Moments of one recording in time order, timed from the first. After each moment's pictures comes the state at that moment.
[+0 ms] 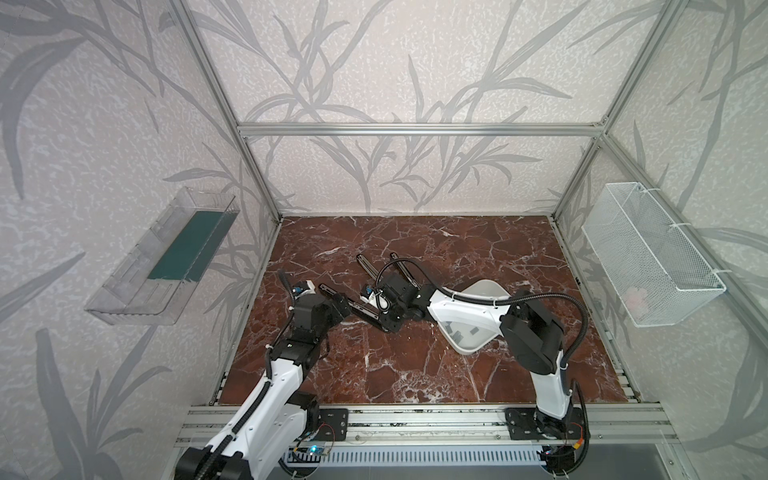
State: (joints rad) left arm -0.16 0.84 0.37 -0.13 -0.09 -0.69; right arm 0.98 2.03 1.46 -0.40 -0.09 -0.10
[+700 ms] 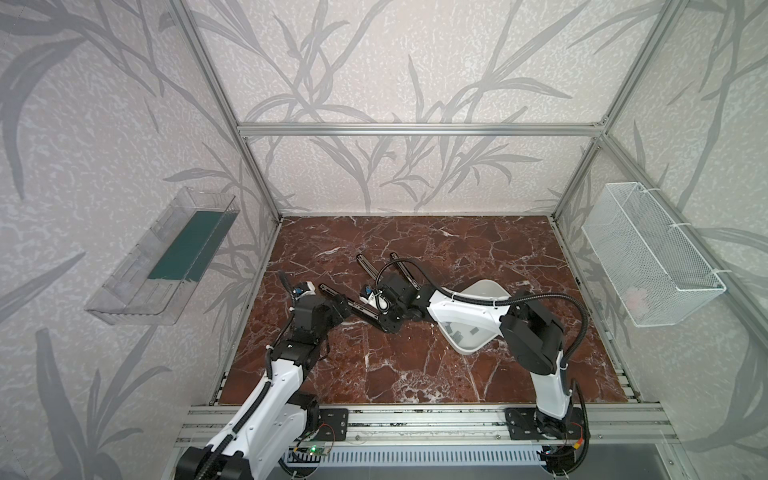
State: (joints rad) left arm -0.16 0.84 0.36 -0.13 -0.09 -0.69; right arm 0.99 2.03 1.46 -0.40 -0.09 -0.10
